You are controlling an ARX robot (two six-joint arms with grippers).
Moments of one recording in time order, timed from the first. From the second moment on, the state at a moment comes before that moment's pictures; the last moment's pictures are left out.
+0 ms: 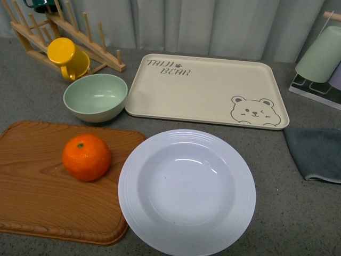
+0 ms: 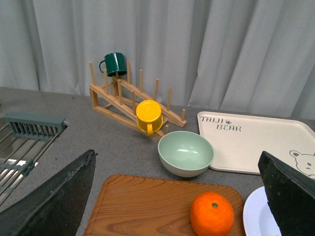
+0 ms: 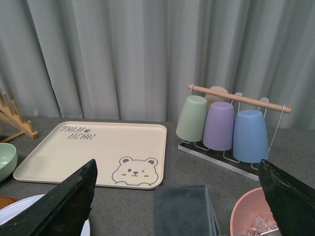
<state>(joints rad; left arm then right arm) 0.00 0.00 0.02 0.00 0.00 -0.01 0.00 0.00 0.01 0.00 0.00 0.00</state>
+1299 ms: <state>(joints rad) 0.00 0.00 0.02 0.00 0.00 -0.01 0.00 0.00 0.01 0.00 0.00 0.00</state>
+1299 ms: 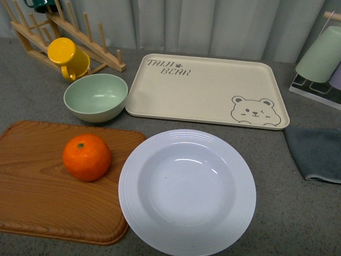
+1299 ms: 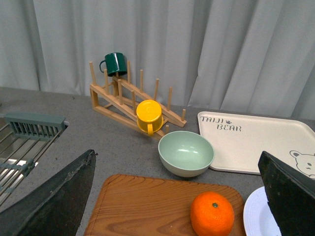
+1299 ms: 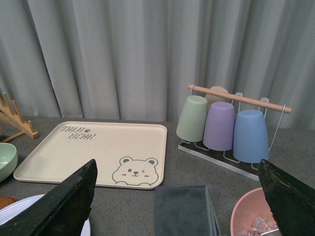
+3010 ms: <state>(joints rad) -0.23 1.73 0.57 0.40 -0.08 -0.14 0.00 0.00 0.01 0.00 0.00 0.00</state>
